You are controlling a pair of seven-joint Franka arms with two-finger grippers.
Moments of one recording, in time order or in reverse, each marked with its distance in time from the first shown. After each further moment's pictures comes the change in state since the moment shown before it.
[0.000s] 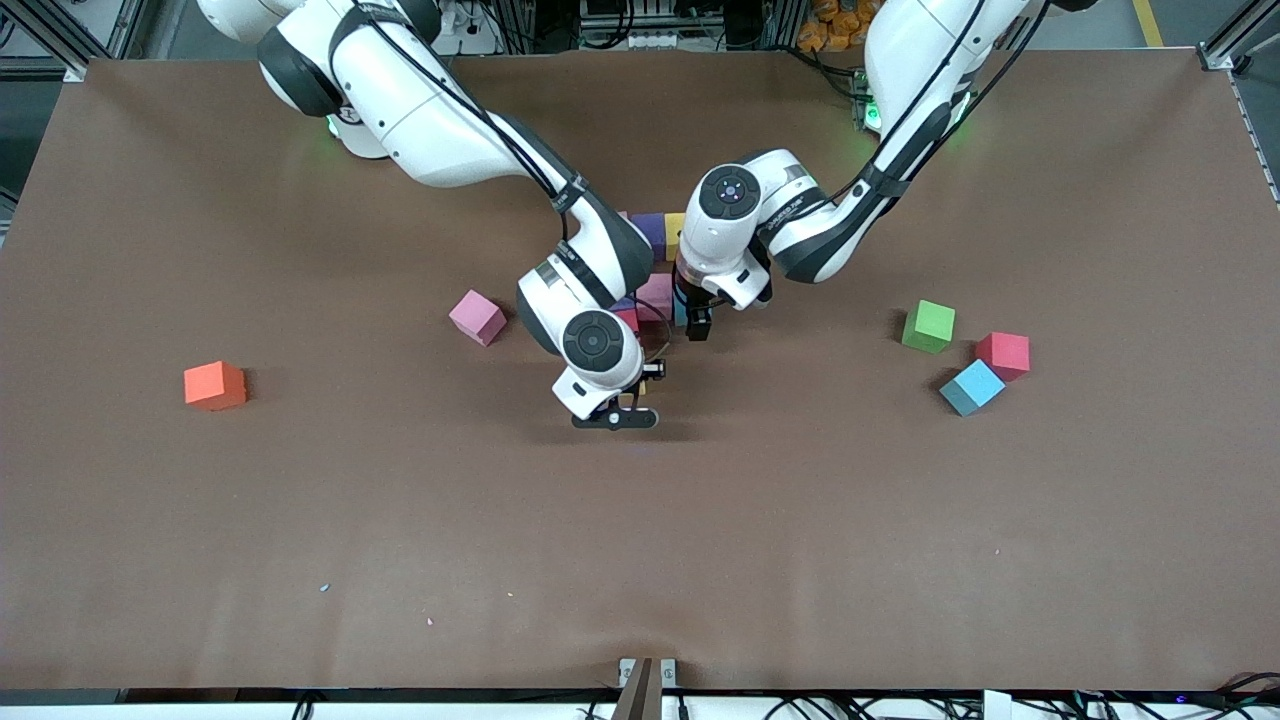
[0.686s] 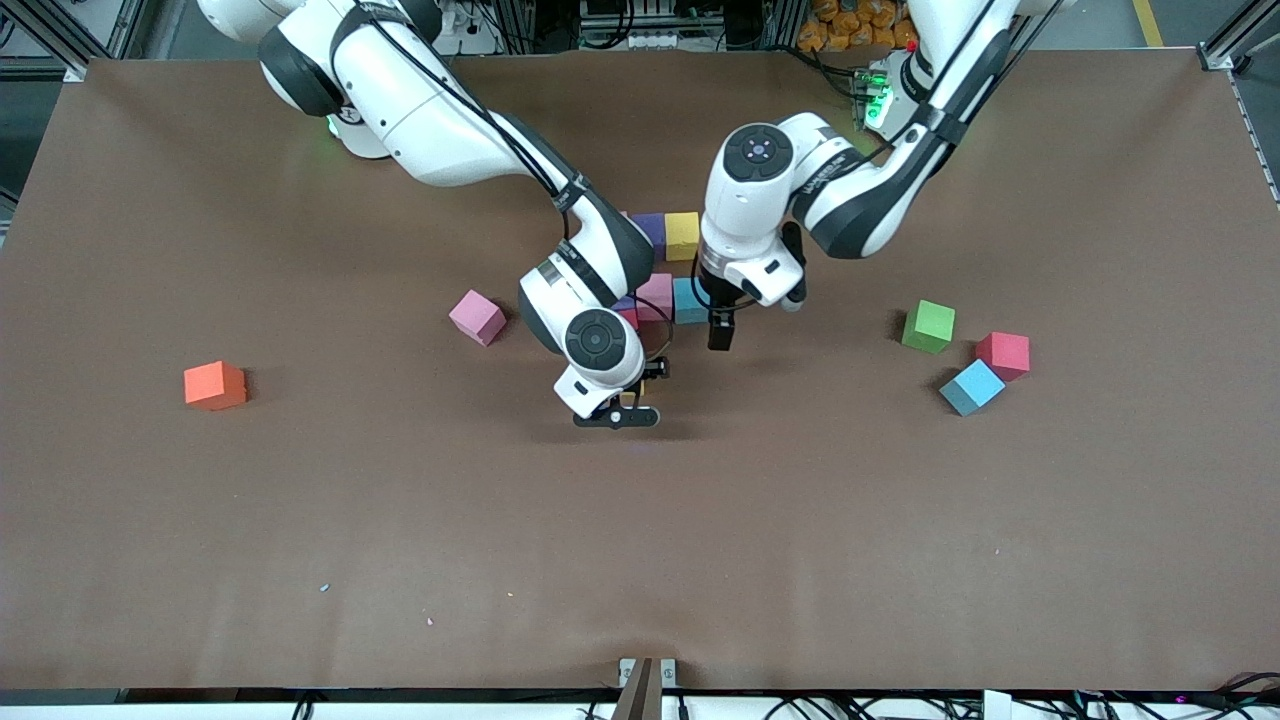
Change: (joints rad) left arm 0.076 -0.158 0.004 0.065 0.001 -0.157 0.212; right arm 0.004 -0.001 0.000 0.002 -0.001 -0.002 0.000
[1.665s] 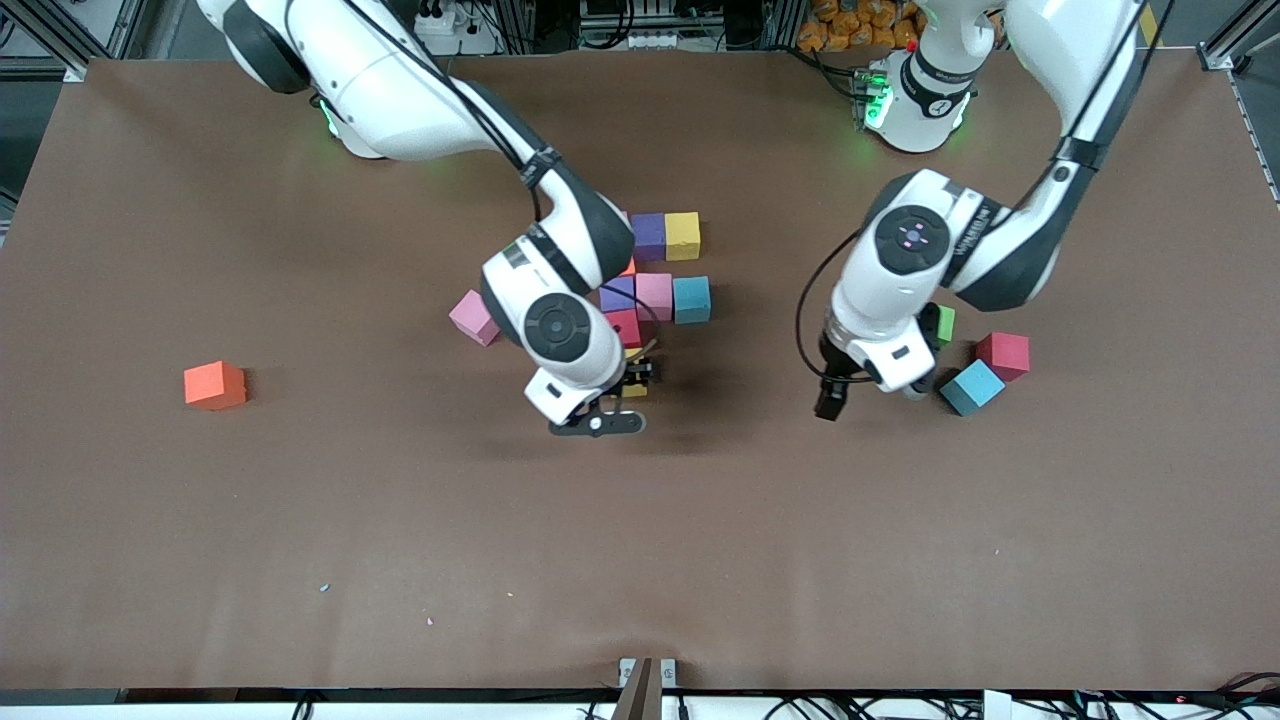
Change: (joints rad) left arm 0.279 0.006 0.007 0.049 0.000 -0.117 0.564; right arm -0.072 -0.124 -0.011 0.017 0.005 -0.095 -0.103
